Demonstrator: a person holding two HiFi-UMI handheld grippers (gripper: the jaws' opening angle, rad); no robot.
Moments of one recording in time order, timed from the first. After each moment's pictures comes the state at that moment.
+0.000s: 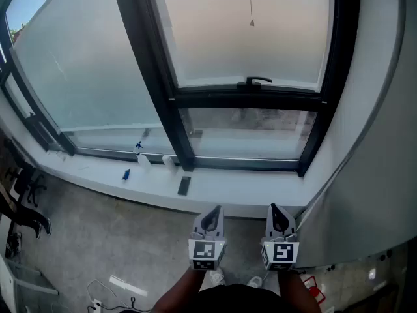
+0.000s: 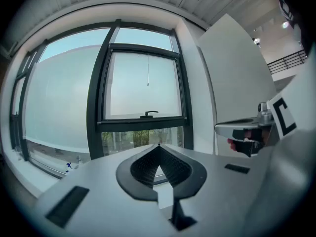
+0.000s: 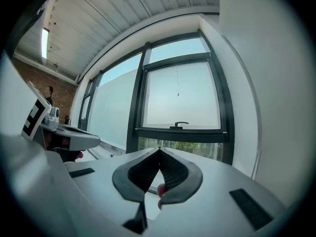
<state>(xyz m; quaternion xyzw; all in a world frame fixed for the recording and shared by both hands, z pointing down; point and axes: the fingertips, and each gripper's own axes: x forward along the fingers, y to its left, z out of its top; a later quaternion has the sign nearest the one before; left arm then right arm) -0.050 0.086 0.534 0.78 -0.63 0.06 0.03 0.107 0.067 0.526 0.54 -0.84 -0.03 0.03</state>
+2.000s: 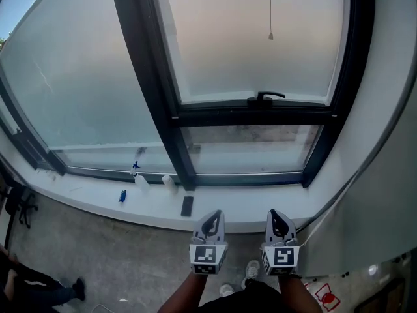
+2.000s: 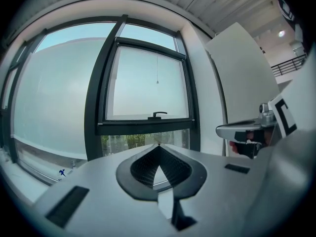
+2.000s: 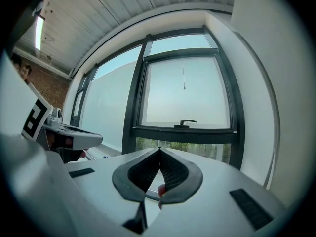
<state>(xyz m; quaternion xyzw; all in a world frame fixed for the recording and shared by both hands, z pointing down) -0.147 -0.004 0.542 0.81 -0.59 0.05 0.02 0.010 -0.006 0.527 0.57 -0.82 -0.03 0.05</state>
